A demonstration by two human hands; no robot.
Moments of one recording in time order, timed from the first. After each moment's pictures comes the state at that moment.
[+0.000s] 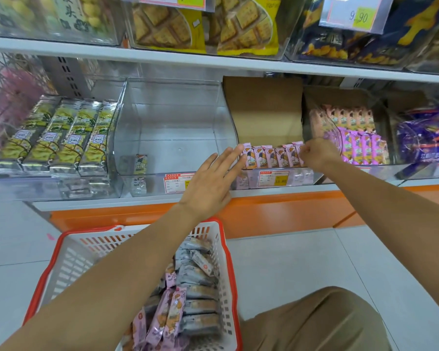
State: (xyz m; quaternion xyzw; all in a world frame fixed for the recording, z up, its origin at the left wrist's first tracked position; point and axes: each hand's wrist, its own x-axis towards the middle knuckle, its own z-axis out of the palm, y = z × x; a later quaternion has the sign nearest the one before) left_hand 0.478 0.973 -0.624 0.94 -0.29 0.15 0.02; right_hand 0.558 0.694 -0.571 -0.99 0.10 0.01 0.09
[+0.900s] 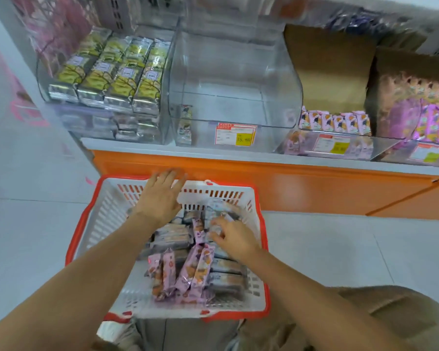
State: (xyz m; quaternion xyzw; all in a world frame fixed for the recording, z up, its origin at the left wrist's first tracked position) left_hand 0.388 1.141 -0.760 0.99 -0.11 -0.03 -0.05; right_hand 0.363 0.914 -0.779 -0.94 -0.19 0.21 0.18
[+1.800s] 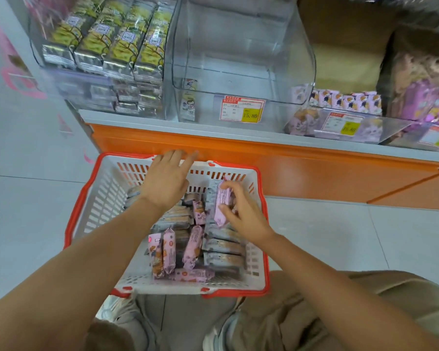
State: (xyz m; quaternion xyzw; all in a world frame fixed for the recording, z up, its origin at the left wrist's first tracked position) left_hand 0.378 1.122 -0.747 0.99 -0.11 0.05 0.03; right_hand 0.356 0.893 -0.766 -0.90 -0.20 0.11 0.38
